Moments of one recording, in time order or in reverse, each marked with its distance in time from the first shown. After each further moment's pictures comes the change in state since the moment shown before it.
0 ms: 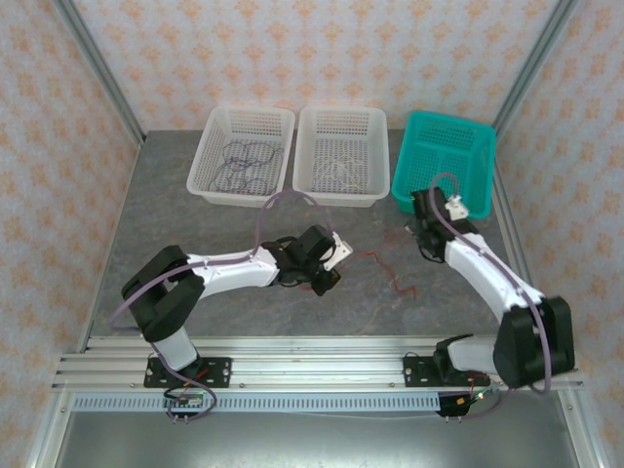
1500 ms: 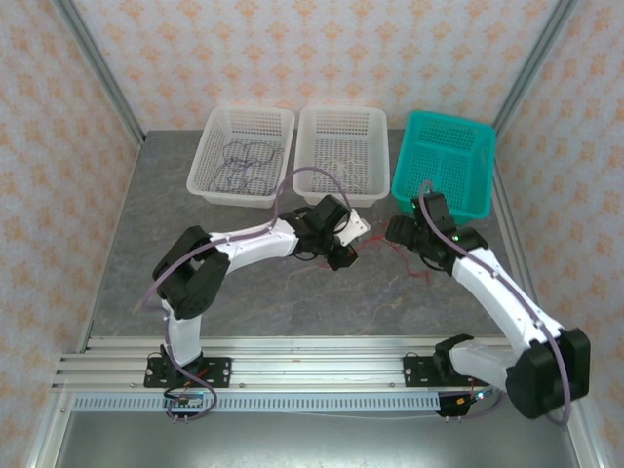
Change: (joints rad) left arm 0.076 0.213 0.336 -0.134 0.207 0.147; right arm 0.102 -0.083 0.024 -0.091 -0.235 -0.427
